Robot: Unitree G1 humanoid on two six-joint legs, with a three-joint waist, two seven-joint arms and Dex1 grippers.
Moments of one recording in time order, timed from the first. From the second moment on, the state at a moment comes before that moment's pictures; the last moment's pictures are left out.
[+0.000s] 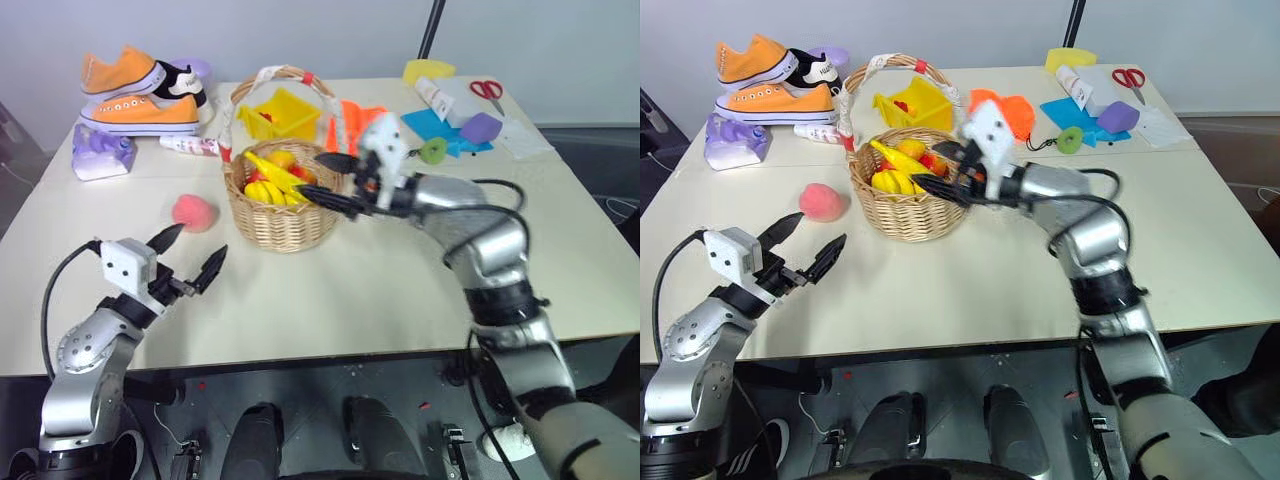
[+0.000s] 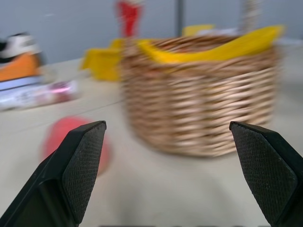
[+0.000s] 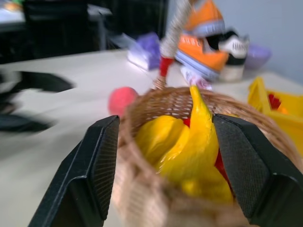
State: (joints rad) left arm 0.06 0.46 0.30 -0.29 -0.40 0.14 -0.51; right arm -0.67 -0.42 0.07 -0.17 0.40 0.56 0.81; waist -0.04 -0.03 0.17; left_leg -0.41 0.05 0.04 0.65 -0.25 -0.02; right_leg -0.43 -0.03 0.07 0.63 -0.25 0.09
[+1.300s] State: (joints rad) left arm -0.57 0.42 0.13 0.34 -0.12 0.54 -0.22; right arm -0.28 -0.49 0.10 -0.21 0.19 0.14 0.73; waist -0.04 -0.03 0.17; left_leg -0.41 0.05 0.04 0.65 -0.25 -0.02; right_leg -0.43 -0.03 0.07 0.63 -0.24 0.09
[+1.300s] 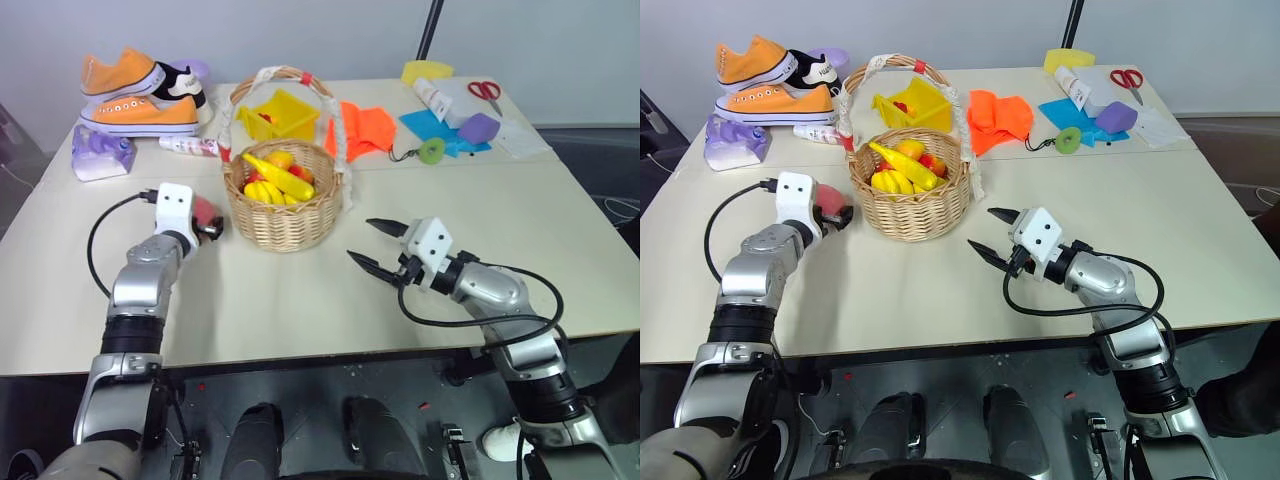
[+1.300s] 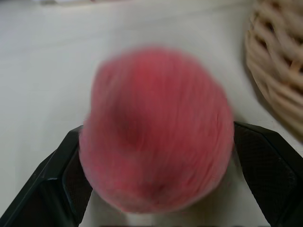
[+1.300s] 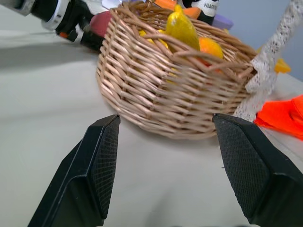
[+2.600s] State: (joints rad) left arm -0.65 0.33 0.04 -0.06 -0.35 0.60 -0.39; right arm -0.31 -0.48 0.07 -0.24 0.16 0.19 0.65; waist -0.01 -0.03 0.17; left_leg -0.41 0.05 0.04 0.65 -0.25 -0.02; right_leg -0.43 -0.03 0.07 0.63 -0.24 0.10
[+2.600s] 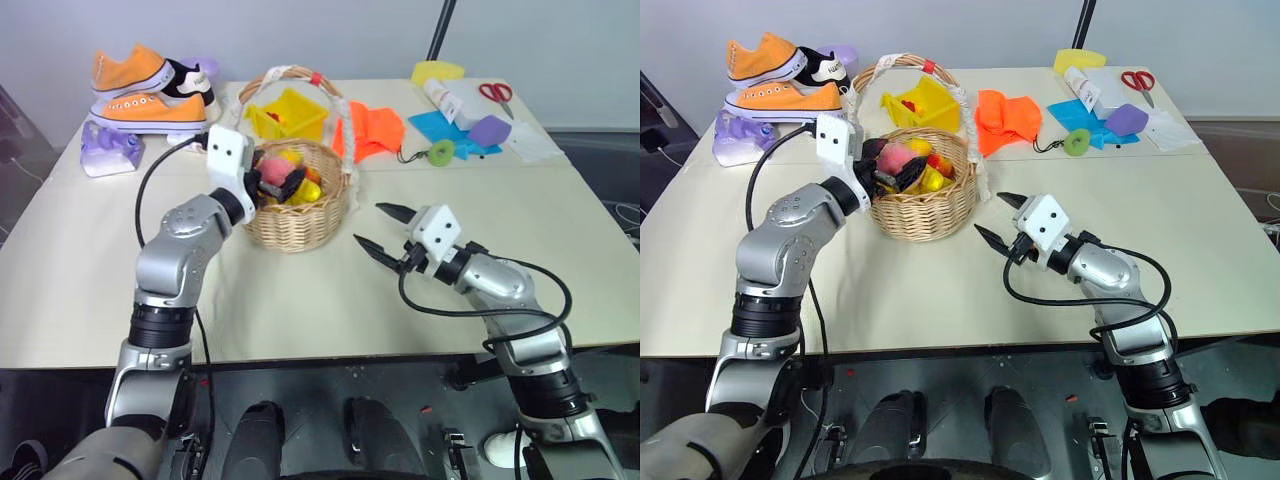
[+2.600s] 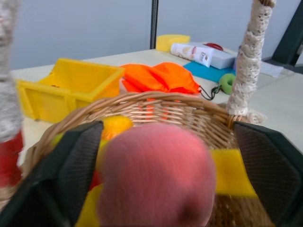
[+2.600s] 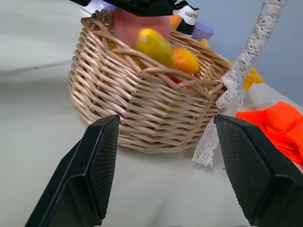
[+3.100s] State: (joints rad) left arm -0.13 0.56 0.32 -0.36 -0.49 0.48 -0.64; right arm -0.46 -0.36 -0.05 -0.21 0.28 0.40 0.49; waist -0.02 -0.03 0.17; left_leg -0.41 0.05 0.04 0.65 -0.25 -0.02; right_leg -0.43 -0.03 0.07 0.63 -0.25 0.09
